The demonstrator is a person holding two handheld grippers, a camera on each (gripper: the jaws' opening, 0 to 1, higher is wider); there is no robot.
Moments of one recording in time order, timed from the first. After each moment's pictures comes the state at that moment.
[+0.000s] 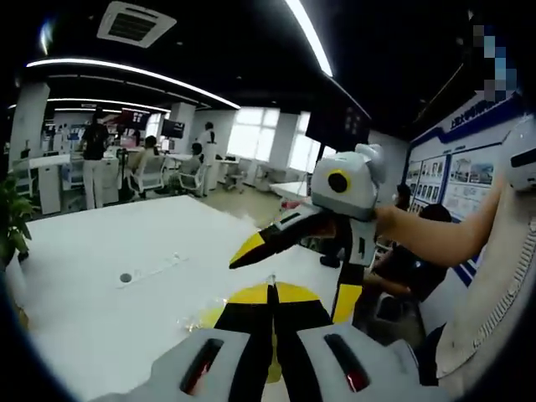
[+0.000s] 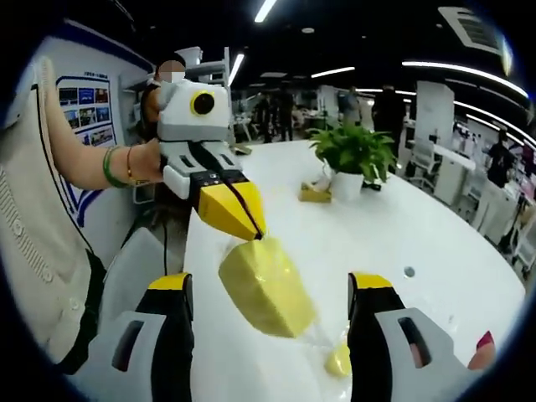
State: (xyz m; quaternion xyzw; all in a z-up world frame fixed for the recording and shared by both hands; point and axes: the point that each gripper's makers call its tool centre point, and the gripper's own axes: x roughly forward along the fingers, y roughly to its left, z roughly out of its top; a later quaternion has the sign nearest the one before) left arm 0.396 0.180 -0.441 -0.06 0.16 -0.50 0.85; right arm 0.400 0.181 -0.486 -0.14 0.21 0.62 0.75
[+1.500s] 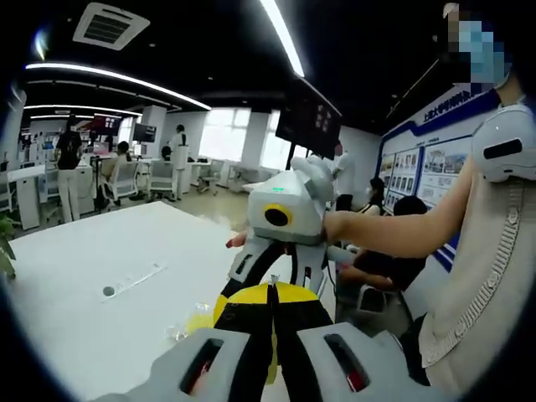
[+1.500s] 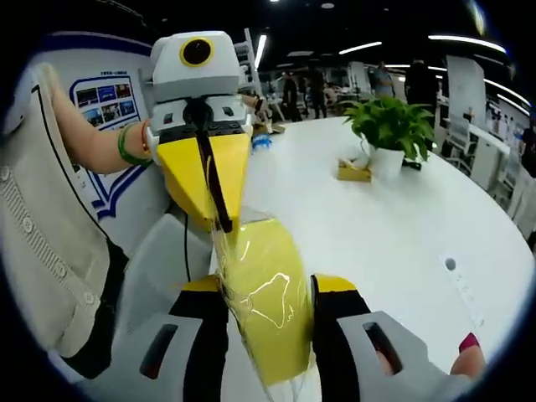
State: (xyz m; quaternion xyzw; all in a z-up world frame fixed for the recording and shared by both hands) left arm 0.381 0.173 -0.429 -0.04 0.15 -0.56 0.81; right arm 0.379 0.208 -0.514 -0.14 0.26 0.68 0.67
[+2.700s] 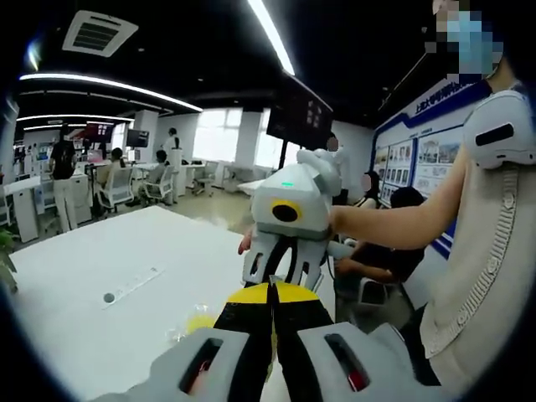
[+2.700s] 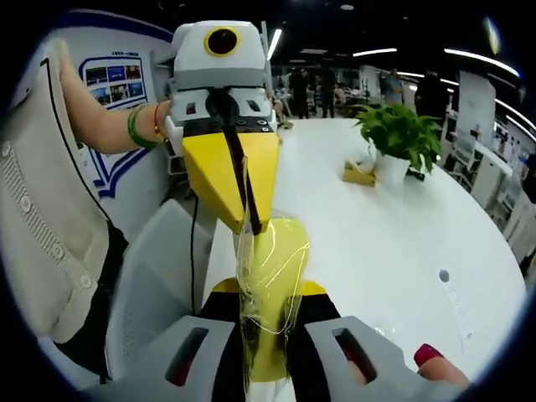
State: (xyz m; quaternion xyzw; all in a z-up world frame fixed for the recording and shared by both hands) left arm 0.371 0.168 -0.431 -0.02 0.14 -0.57 0.81; right arm 0.365 0.202 -0.514 -0.18 0.25 0.69 0.66
